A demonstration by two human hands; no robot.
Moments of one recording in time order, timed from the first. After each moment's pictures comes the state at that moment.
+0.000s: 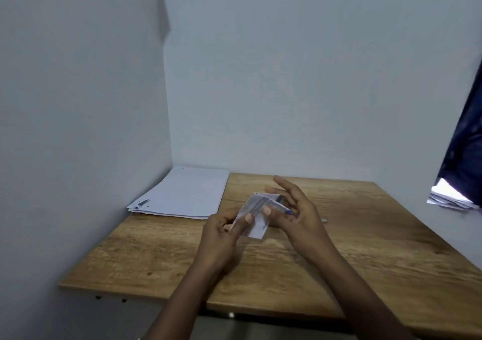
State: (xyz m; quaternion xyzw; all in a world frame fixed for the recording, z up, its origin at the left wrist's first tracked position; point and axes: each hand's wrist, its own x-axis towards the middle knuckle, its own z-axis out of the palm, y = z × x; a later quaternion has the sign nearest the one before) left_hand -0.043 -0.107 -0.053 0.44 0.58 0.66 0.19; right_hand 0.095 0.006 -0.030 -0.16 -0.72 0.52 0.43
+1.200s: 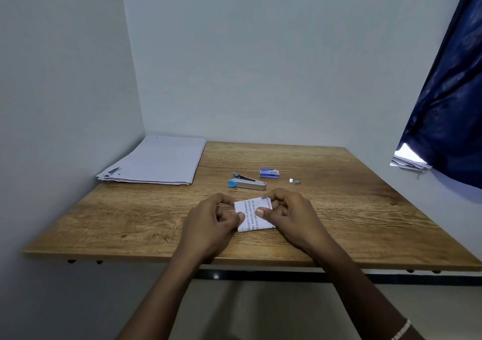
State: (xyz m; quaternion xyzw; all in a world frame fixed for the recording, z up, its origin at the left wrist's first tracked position) left_hand -0.010 -0.120 -0.078 0.45 0.75 0.47 0.10; right_hand 0.147 -0.001 -0.065 -0.32 -0.84 0.33 0.30
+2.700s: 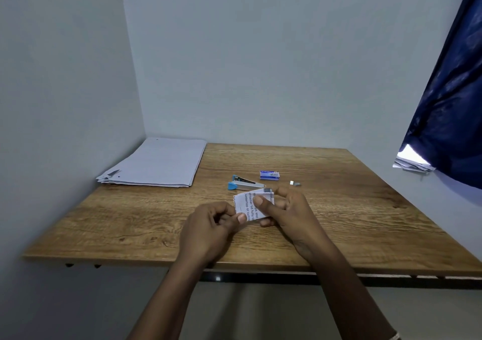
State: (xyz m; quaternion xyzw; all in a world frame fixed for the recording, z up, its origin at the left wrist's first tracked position) left_hand -0.009 -0.118 -0.082 0.44 0.71 0.53 0.15; right_hand 0.135 -0.001 -0.067 -0.23 -0.68 0.61 0.34
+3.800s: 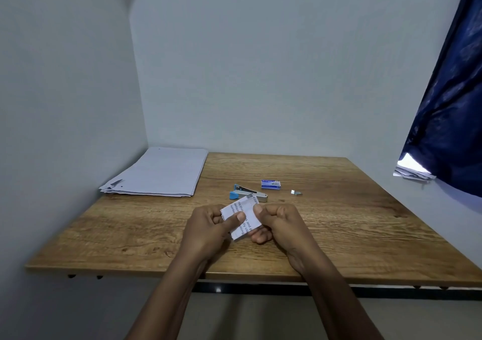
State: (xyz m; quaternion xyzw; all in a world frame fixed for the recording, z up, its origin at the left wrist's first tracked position) left_hand -0.016 -0.111 -0.074 0.38 0.62 0.63 0.26; right_hand 0.121 -0.010 -0.069 -0.28 -0.67 0.61 0.31
